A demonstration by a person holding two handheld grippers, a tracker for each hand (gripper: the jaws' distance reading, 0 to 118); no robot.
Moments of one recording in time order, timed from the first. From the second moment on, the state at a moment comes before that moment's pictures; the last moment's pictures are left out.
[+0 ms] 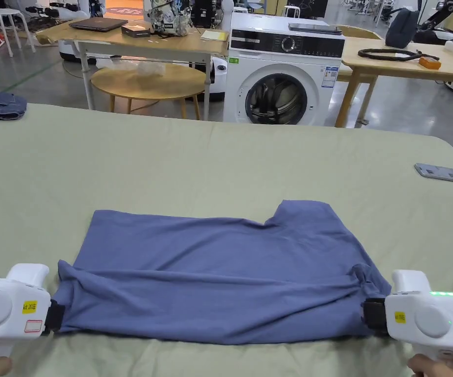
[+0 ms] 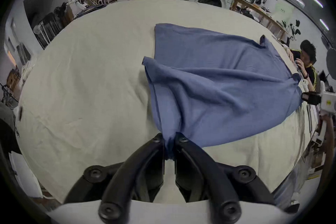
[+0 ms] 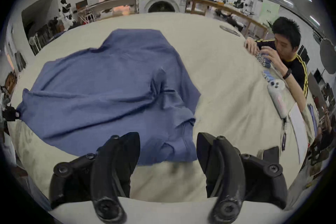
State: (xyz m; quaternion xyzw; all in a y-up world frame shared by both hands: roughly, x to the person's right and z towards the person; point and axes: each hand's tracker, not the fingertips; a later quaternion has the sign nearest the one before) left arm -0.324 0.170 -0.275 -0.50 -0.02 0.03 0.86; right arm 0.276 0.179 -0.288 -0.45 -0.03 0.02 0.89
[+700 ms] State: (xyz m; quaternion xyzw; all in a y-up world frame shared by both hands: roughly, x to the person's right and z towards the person) left arm -0.322 0.196 -0.260 -0.48 -0.02 0.05 0.88; right arm 0.263 0.211 -0.266 -0.45 -0.02 -0.01 0.89
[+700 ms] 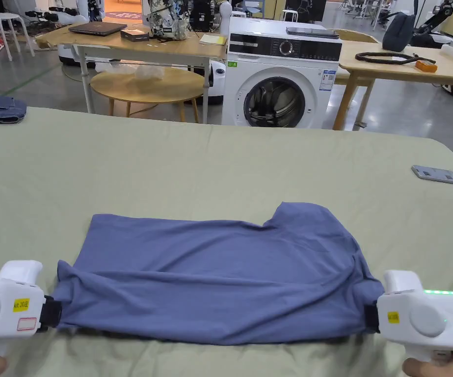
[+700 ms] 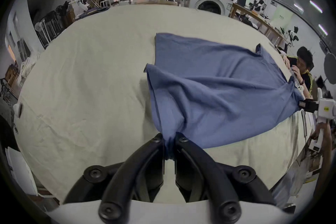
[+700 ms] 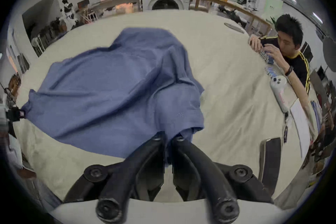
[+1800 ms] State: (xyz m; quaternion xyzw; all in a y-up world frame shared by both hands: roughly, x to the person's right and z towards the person) left arm -0.337 0.168 -0.174 -0.49 -0.01 0.10 0.86; right arm 0.264 0.182 -0.168 -0.48 -0.09 0.04 0.87
